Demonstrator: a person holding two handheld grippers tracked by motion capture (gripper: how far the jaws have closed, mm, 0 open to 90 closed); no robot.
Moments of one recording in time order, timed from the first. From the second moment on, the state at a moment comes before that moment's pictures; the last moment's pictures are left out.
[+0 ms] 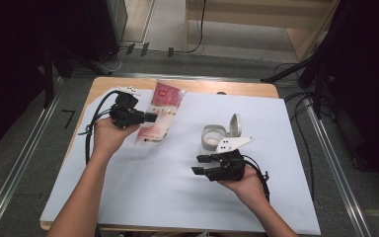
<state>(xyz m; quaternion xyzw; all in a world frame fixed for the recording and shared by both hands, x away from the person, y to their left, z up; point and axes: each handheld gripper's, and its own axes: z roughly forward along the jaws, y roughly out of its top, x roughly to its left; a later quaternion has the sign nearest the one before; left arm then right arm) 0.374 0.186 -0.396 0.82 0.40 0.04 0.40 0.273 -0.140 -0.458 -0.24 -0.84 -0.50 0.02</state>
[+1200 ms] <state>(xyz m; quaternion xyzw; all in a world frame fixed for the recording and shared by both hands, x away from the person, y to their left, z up) 0.349 0.230 -0.422 0.83 0.38 0.03 0.41 0.267 -0.149 -0.465 -0.24 -0.84 -0.48 -0.01</state>
